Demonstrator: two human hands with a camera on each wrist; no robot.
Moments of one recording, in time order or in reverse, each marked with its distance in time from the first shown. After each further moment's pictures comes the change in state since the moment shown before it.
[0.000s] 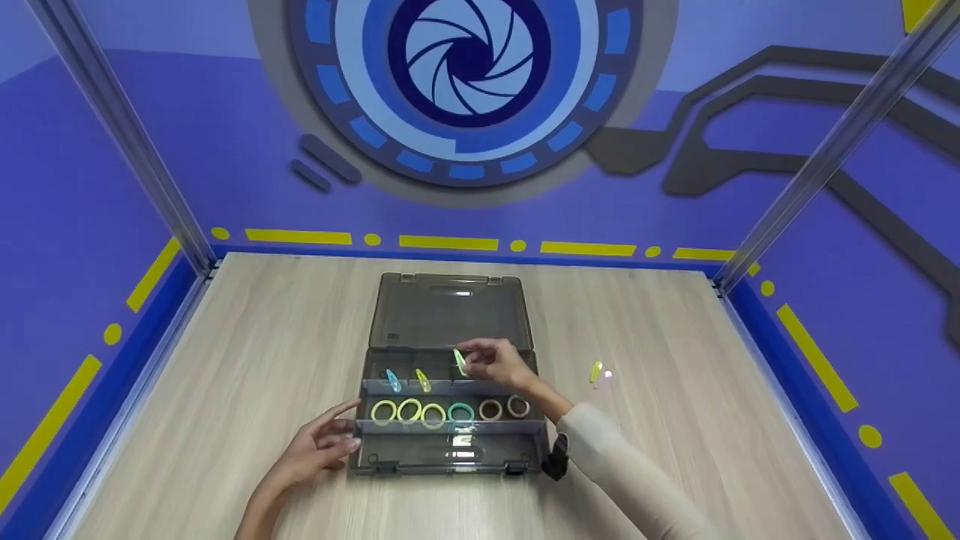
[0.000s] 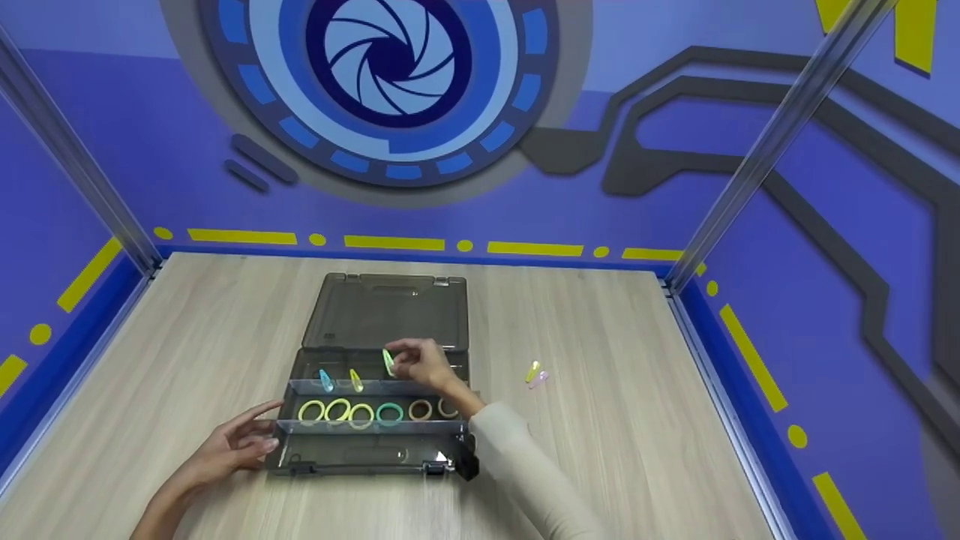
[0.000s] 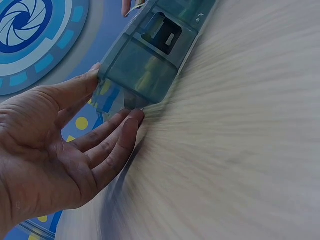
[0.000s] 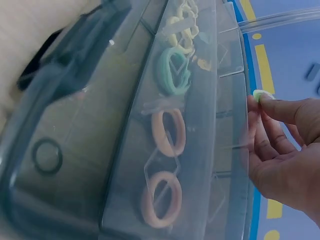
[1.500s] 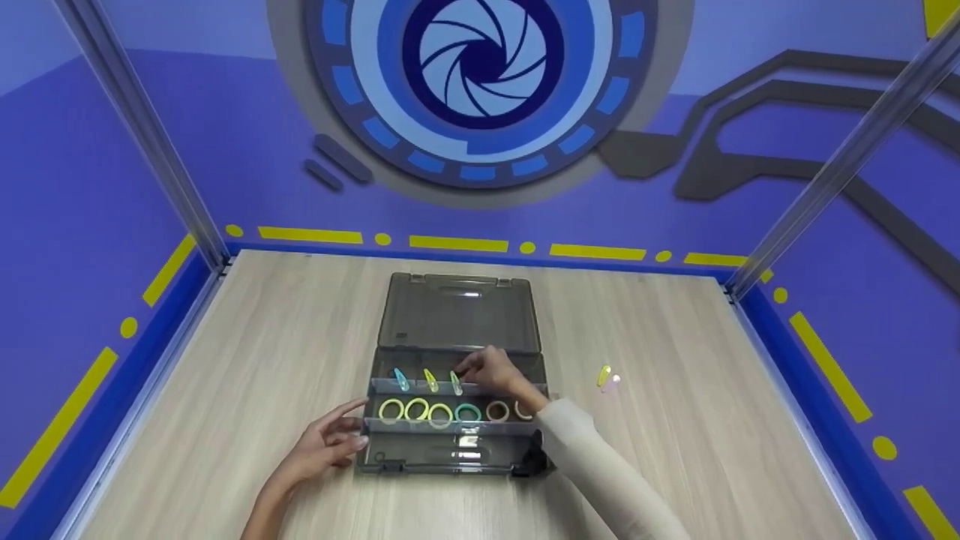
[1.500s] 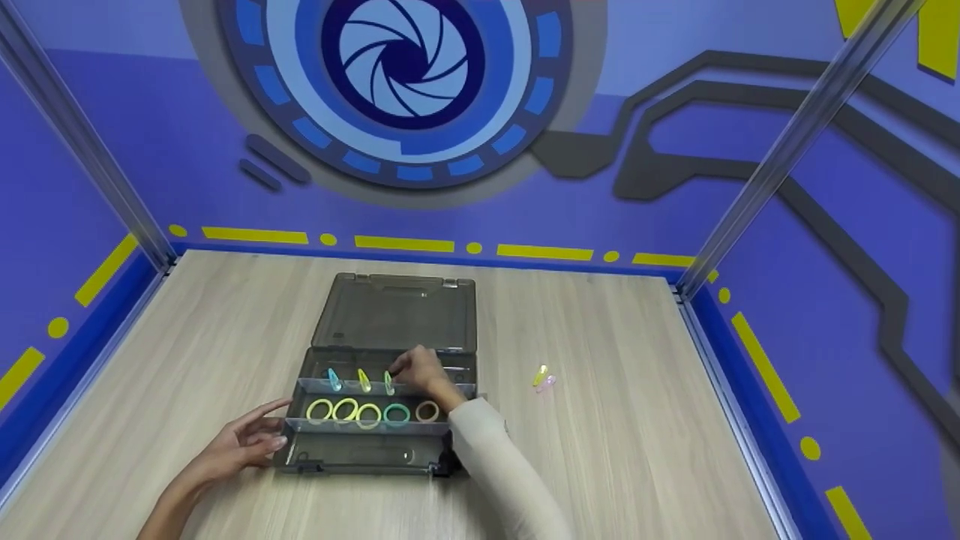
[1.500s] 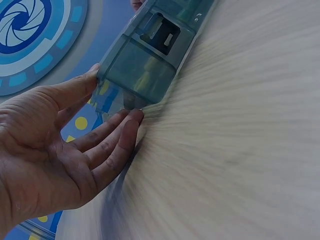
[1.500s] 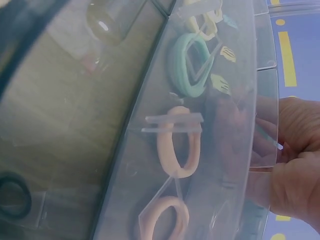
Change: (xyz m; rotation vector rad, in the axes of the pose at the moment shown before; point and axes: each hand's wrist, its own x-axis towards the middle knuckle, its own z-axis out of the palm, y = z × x) left_hand -0.002 0.000 0.002 0.017 0.028 -0.032; right_hand 0.019 0.006 0.024 -0.504 -0.004 -0.001
